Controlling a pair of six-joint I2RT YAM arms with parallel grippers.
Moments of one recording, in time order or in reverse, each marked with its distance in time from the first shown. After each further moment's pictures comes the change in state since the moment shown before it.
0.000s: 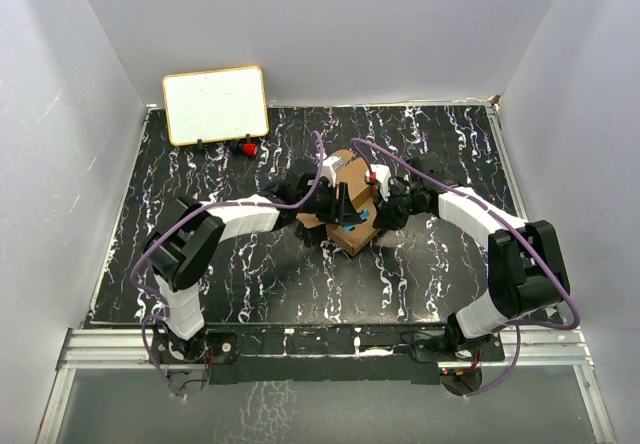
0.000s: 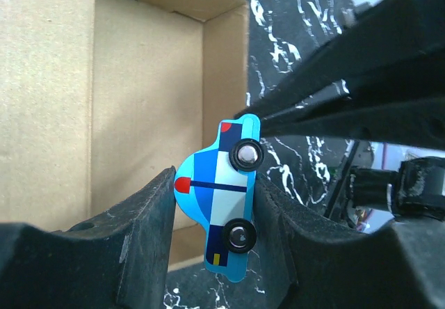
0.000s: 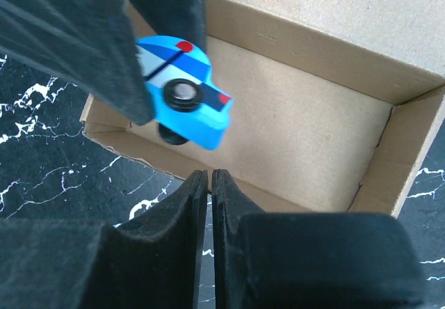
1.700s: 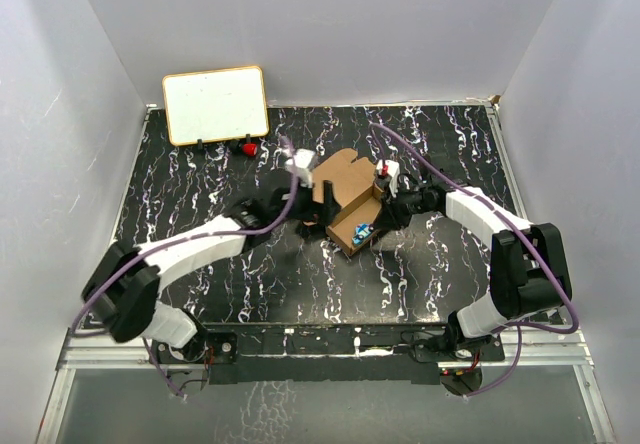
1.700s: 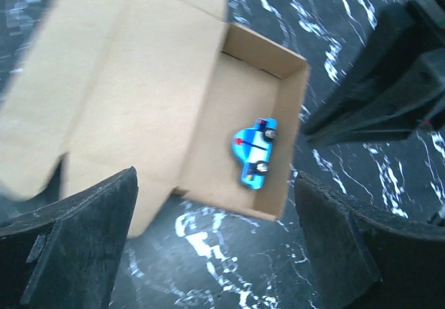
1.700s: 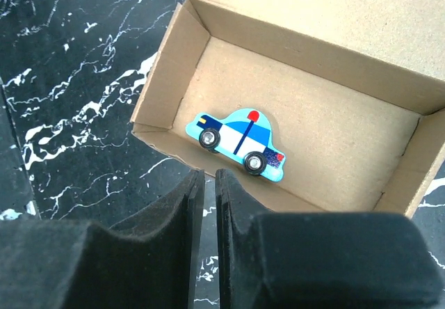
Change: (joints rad) left arm -0.084 -0.319 -0.102 -0.155 -0.501 0.185; right arm -0.058 -0.013 -0.010 -0.011 -0.150 0.051
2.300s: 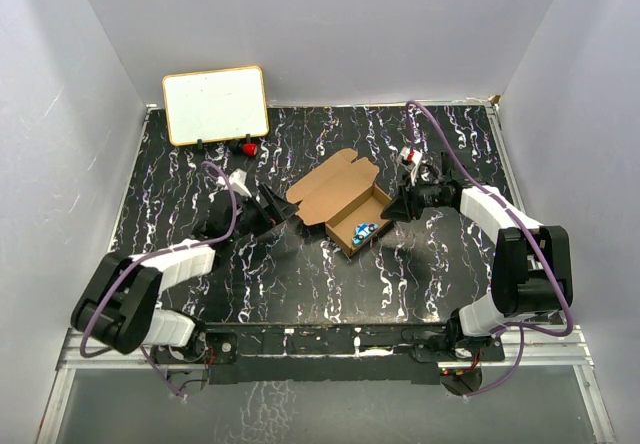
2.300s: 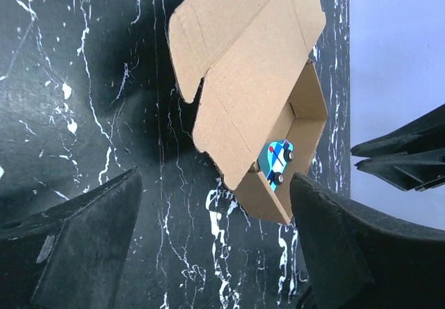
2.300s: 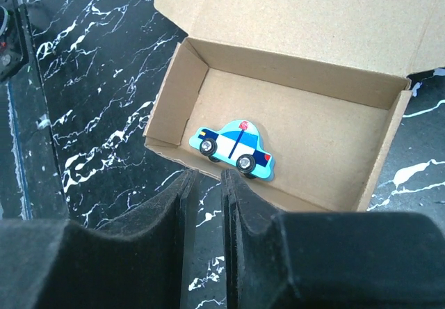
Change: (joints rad) left arm 0.365 -0.174 -0.473 0.346 0.196 -0.507; right arm -0.151 0.000 0.000 0.050 -0.203 0.094
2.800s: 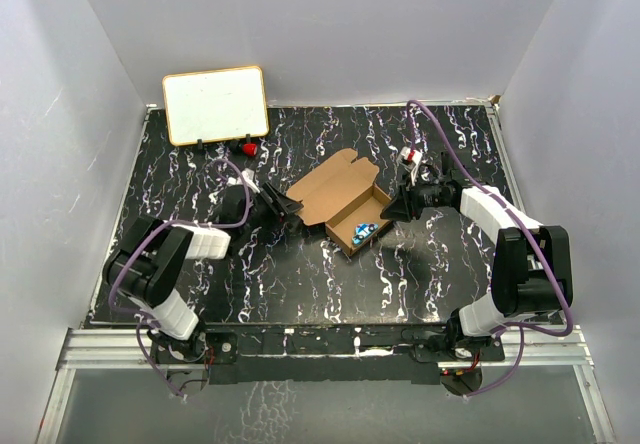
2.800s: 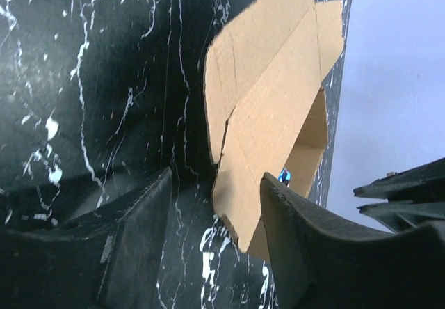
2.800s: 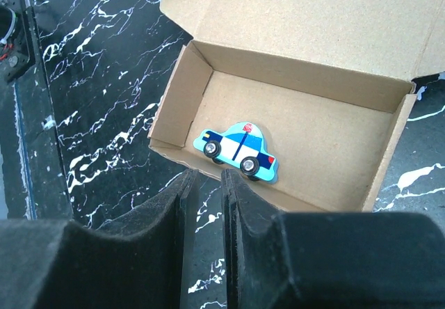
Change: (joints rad) left arm 0.000 0.294 0.069 0.181 0.039 -0.164; right arm -0.007 0.000 0.000 0.003 -0.021 0.007
